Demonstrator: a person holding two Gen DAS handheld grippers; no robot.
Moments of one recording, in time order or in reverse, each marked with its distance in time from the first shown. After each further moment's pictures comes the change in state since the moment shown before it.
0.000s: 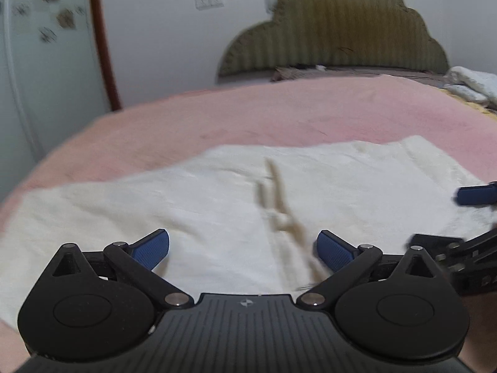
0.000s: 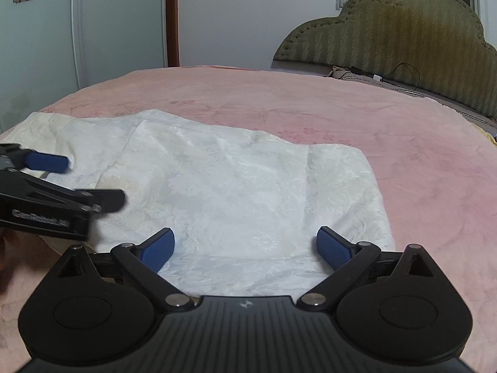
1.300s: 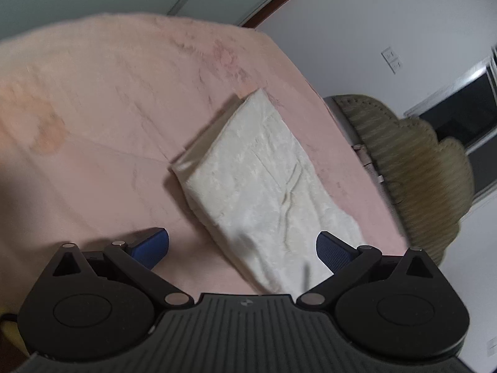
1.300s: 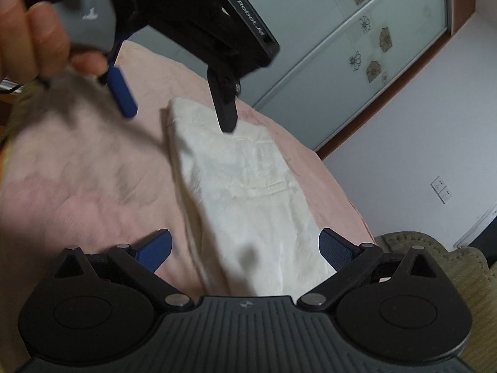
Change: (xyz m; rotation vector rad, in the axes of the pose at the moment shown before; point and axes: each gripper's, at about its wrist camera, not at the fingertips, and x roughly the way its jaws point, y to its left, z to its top) left arm -0.062 0.288 -0.083 -1.084 0.176 -0.219; right arm -0.001 0.307 -0.015 -0.954 -0.310 0.124
